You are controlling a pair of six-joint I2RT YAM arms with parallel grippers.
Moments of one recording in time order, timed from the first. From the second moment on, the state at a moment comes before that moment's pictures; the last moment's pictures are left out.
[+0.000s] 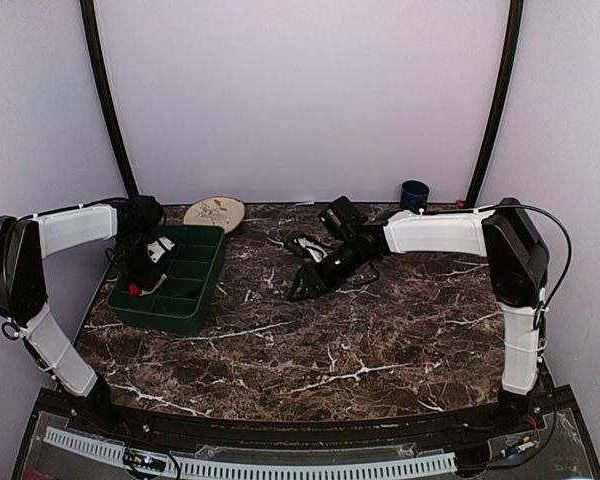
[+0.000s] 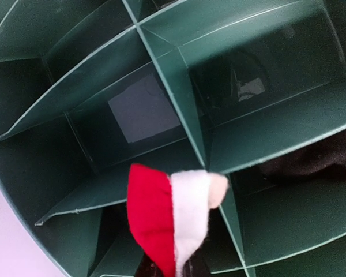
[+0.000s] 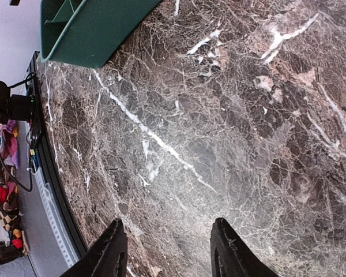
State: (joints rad) left arm -0.18 1.62 1.15 -0.92 -0.21 0.31; right arm 0.78 2.04 1.53 -0.51 -0.60 0.17
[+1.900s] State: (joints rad) left arm -0.10 1.74 1.22 -0.90 -0.01 0.21; right arm 0.78 2.12 1.64 -0.57 -0.57 0.13
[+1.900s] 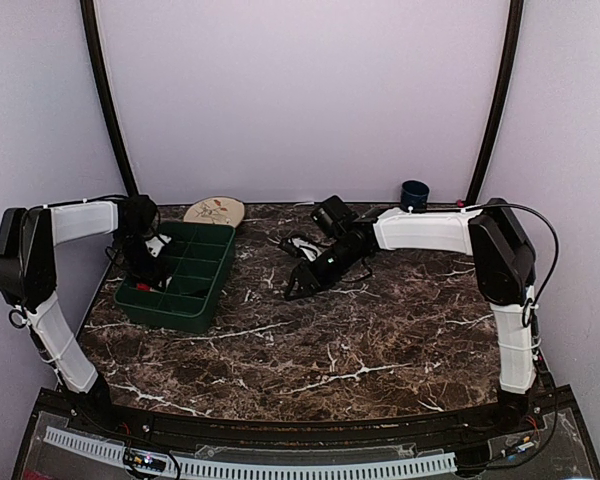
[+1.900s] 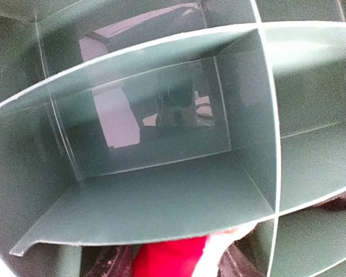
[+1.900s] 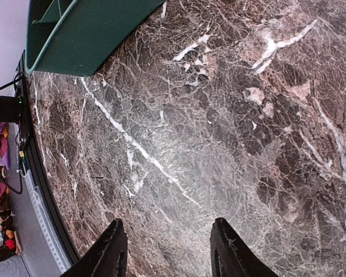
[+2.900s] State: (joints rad) left arm -0.10 1.76 1.33 -0.99 0.03 0.17; right arm 0.78 2.16 1.72 -0.62 -0.57 0.09
